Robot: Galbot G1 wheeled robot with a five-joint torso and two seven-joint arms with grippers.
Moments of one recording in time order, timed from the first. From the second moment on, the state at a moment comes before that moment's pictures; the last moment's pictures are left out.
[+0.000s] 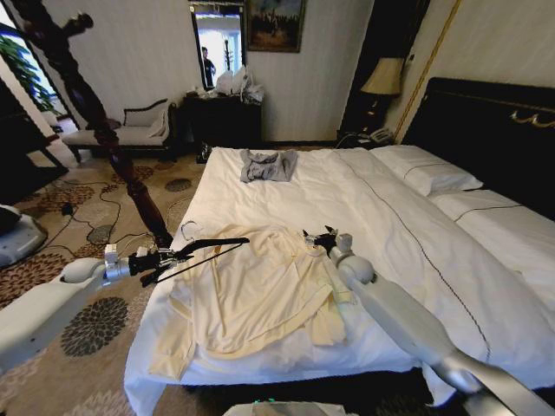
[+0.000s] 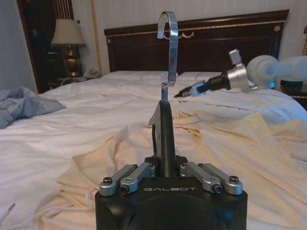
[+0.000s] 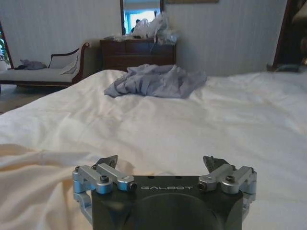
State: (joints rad) left arm 0.63 -0.49 0.06 -1.21 -0.94 -0.20 1.10; right arm -0.60 0.99 -0.10 1.47 0.81 -0.25 0.25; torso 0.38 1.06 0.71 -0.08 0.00
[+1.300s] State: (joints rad) left arm 0.64 -0.48 0.08 -1.28 -0.97 -0.17 1.05; right arm -0.52 1.15 -0.14 1.15 0.76 -0.24 0.25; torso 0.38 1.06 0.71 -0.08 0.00
